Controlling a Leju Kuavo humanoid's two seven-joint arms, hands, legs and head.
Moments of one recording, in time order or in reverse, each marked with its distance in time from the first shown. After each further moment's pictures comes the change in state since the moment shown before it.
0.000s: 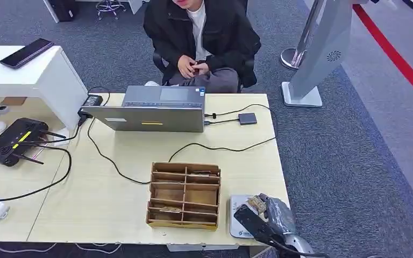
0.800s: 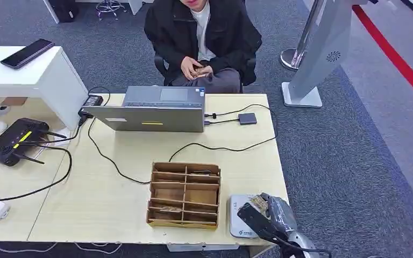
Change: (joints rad) left arm 0.177 0.091 0.113 0.059 0.018 -0.461 0.019; right arm -0.027 -0.033 0.000 0.054 -0.062 0.010 -0.034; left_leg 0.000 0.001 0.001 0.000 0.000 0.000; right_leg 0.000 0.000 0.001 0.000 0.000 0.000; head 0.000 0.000
